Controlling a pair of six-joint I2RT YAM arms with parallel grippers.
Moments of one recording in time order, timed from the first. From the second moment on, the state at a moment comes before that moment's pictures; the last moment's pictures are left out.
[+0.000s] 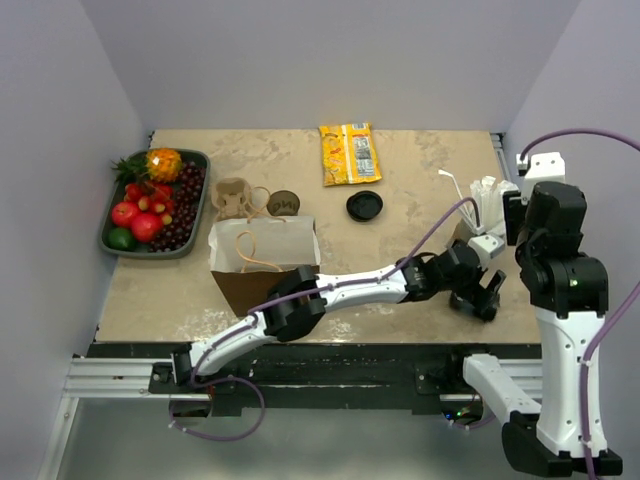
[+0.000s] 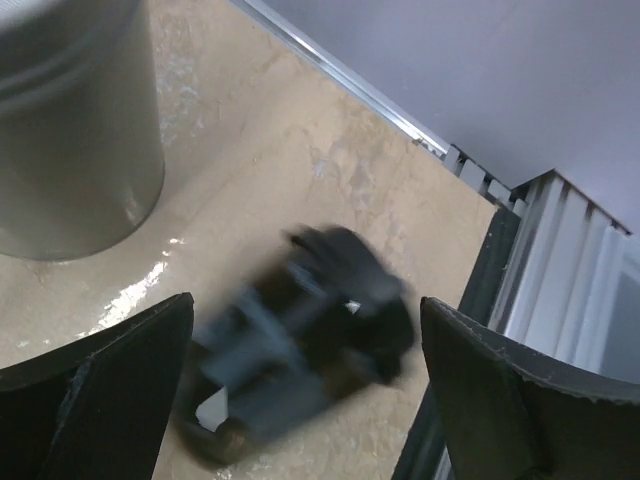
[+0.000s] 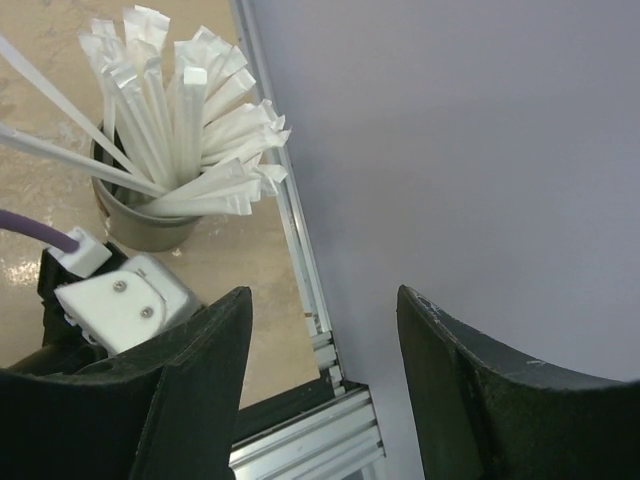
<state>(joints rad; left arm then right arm) -1.25 2.55 2.26 -0.13 -0.02 -0.41 0.02 0.88 1.42 -1.04 0.53 -0.27</state>
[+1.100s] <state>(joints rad) -1.11 1.82 1.39 0.27 0.43 -0.18 -0.07 0.74 1.16 -1.37 0.32 -0.53</state>
